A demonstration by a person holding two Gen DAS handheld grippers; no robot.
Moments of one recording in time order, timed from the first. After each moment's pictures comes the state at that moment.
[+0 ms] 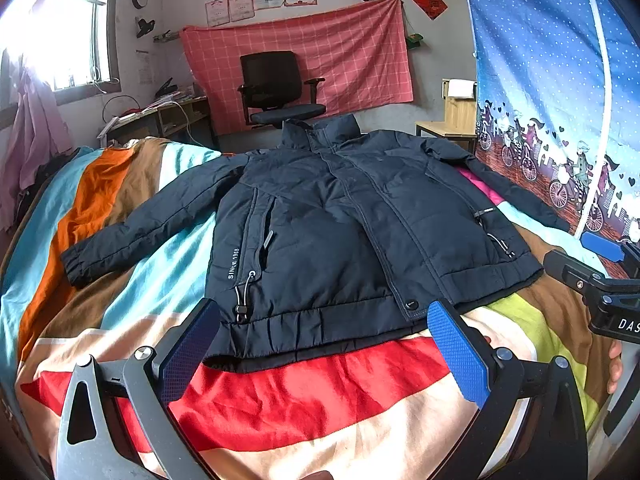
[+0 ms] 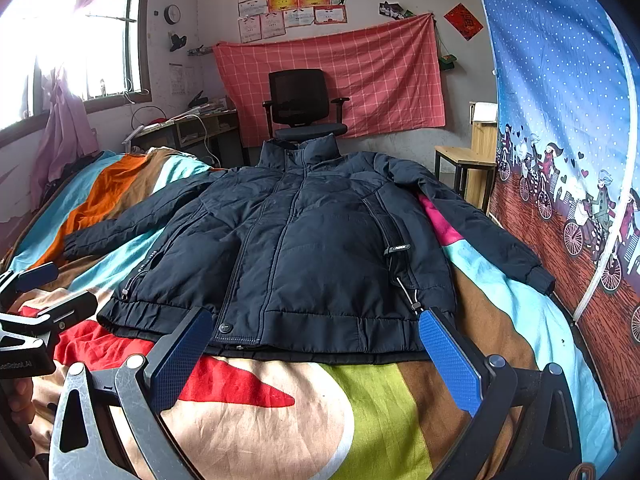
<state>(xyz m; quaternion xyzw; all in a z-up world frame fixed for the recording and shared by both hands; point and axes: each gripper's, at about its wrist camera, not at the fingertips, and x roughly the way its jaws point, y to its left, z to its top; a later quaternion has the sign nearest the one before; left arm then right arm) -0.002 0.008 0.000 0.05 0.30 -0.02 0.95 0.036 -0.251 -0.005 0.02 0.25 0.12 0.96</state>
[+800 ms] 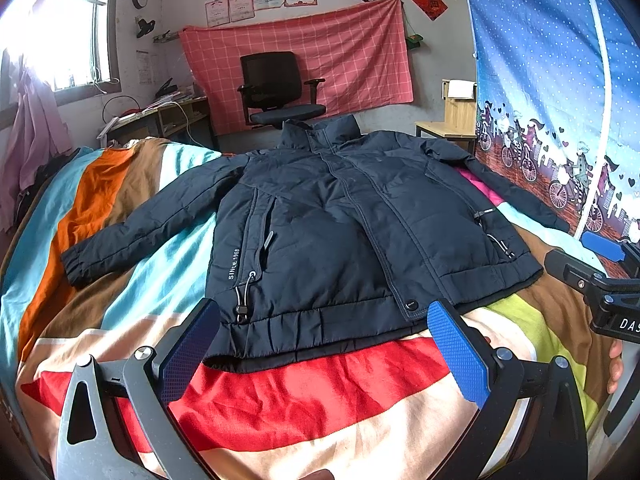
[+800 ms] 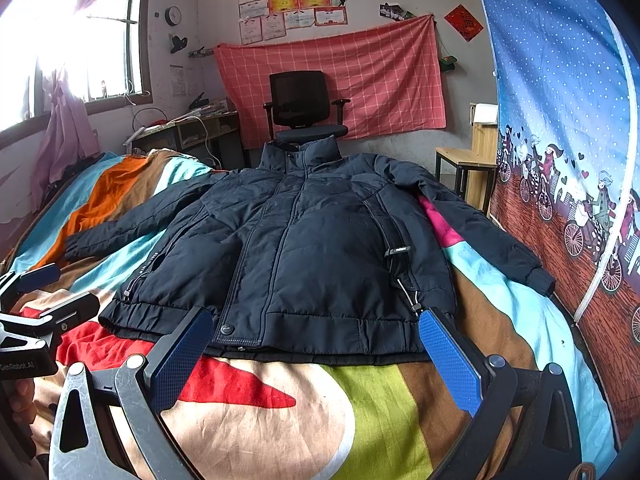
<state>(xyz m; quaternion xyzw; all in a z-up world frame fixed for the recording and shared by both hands) -0.001 0.004 0.001 0.05 0.30 -0.02 0.95 0.035 -0.251 -0.005 0.02 0.24 0.12 0.96</state>
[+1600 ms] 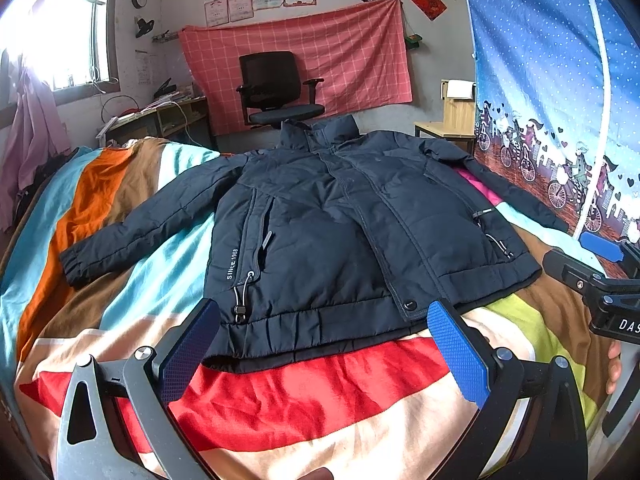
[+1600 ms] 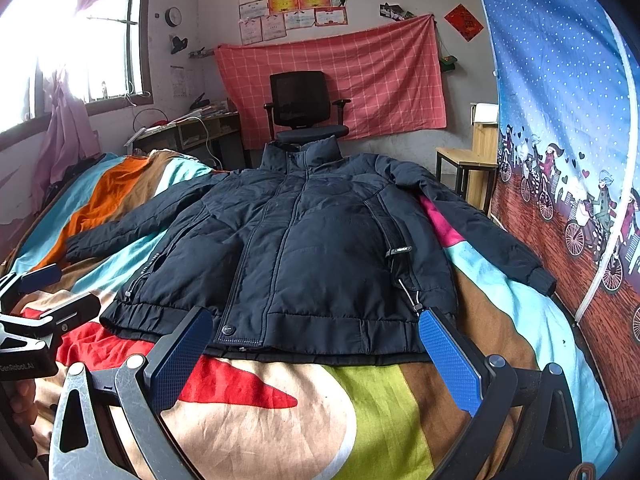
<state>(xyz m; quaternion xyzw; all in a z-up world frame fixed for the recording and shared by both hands) 0.000 0.002 0.001 0.05 0.30 -0.02 0.95 0.036 -0.252 -0.006 0.02 0.24 0.12 0.96</state>
